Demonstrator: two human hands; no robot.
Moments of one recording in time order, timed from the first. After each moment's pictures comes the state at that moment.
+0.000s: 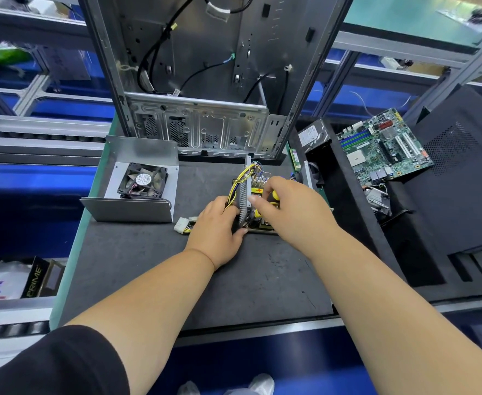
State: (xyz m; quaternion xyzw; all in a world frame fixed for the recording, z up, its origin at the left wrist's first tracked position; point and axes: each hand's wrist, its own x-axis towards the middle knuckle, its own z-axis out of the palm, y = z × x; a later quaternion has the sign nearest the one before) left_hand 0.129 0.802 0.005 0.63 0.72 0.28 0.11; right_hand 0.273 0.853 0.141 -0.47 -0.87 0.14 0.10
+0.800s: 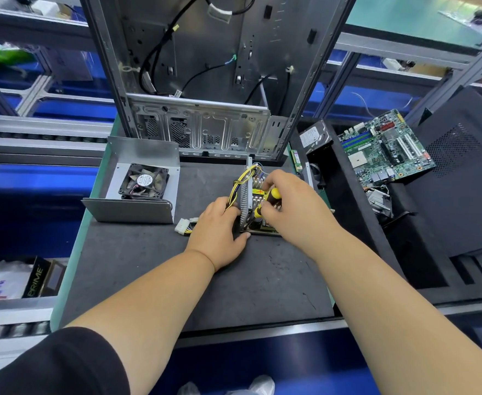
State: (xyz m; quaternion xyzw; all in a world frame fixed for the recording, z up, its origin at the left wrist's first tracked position) left_hand 0.128 0.802 0.004 0.63 0.72 0.27 0.12; right_hand 0.274 0.855 0.143 -0.44 -0.87 0.19 0.14
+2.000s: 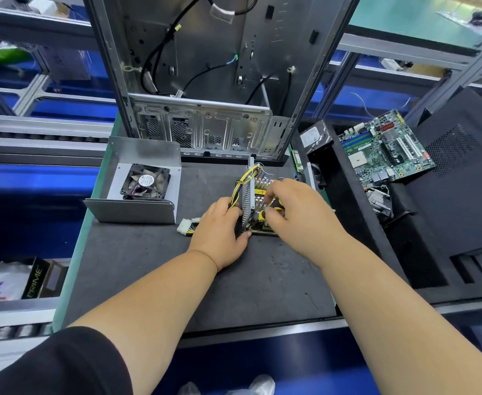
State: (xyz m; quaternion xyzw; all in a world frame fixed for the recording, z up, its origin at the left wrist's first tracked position) left_hand 0.127 0.802 0.003 0.63 0.71 0.27 0.12; right_hand 0.278 0.847 0.145 -0.41 -0.90 0.12 0.11
